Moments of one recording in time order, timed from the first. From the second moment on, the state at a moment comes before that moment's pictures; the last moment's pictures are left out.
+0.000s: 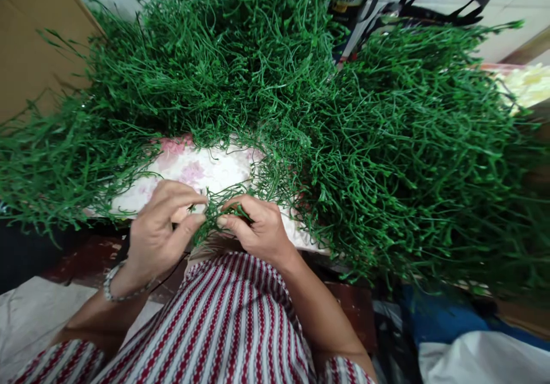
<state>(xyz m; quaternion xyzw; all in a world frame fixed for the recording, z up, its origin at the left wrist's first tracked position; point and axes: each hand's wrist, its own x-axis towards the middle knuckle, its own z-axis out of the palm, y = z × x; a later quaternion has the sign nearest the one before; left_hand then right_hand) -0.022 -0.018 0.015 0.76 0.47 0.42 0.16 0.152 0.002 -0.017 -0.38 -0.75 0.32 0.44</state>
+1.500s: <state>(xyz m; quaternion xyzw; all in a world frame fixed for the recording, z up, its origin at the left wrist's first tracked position) -0.047 -0.001 -0.010 0.70 0.22 0.12 0.67 0.153 0.012 -0.023 -0.05 -0.84 0.50 0.20</state>
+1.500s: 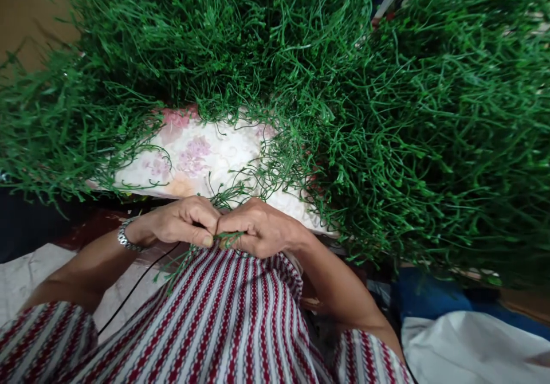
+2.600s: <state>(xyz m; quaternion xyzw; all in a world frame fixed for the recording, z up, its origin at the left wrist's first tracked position) -0.030 0.010 -0.008 0.61 0.45 0.43 0.49 0.119 0.001 -0.041 -0.39 -0.71 0.41 0.41</state>
